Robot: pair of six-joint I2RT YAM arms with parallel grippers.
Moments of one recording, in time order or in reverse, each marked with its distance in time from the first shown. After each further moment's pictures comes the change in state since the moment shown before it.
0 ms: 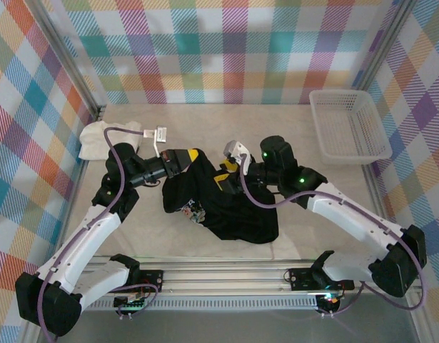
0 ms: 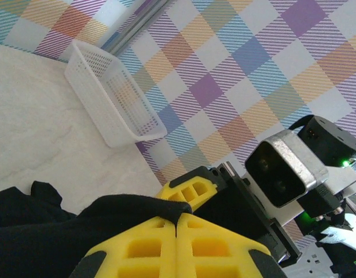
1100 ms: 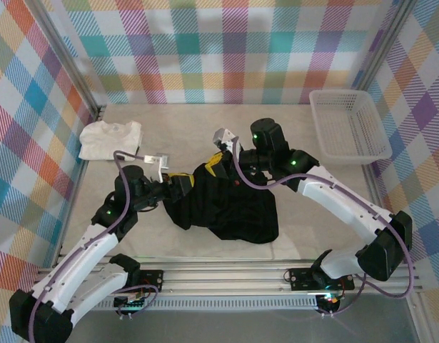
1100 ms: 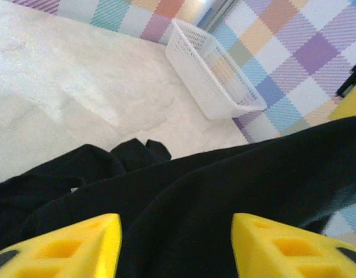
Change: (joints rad) left arm -0.084 -0.209 -0.185 -0.267 -0.326 0.304; right arm -0.028 0.125 0.212 -0.148 -0.164 0.018
